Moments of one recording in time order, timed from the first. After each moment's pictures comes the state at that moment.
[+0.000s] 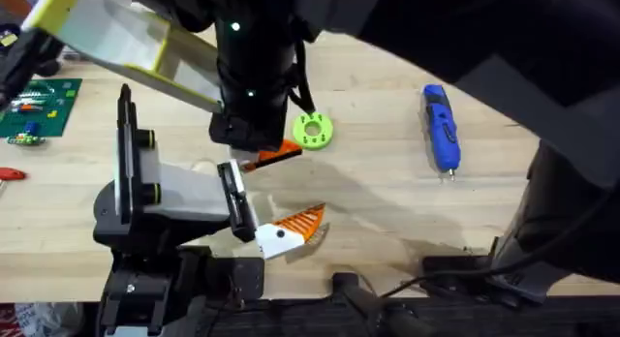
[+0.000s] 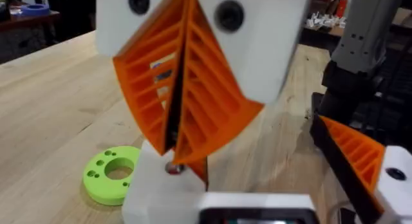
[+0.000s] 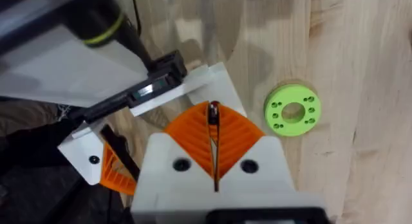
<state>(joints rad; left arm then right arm) -0.02 0.00 0.01 -0.12 1.21 0.00 1.06 2.03 2.24 -1.55 -0.12 -0.38</state>
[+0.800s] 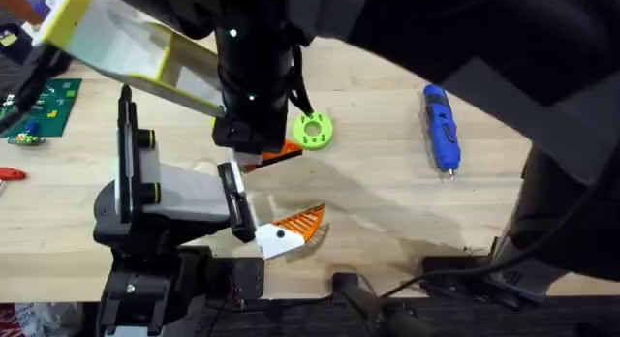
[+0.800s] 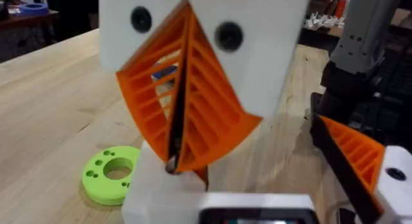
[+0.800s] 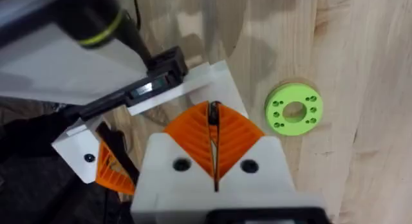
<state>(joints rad) -0.02 0.00 0.01 -0.12 1.21 -0.01 1.06 2.04 2.24 -1.57 -0.12 -0.41</state>
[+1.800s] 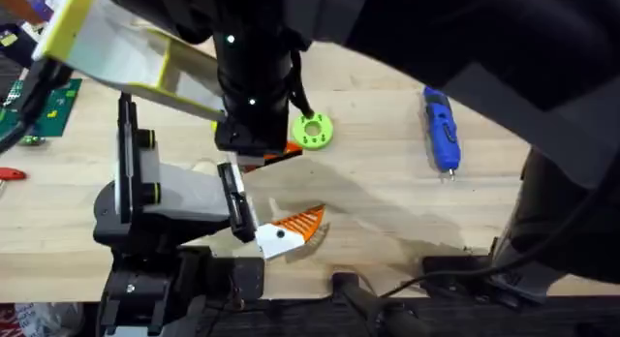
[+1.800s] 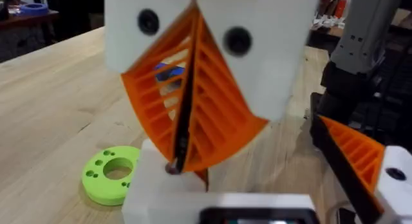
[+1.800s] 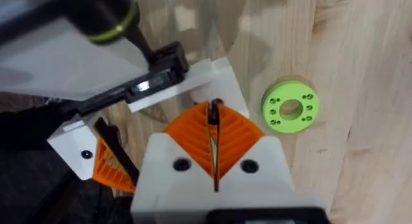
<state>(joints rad) -0.02 0.00 0.01 -0.12 1.21 -0.01 1.07 2.04 2.24 -1.58 -0.09 -0.43</state>
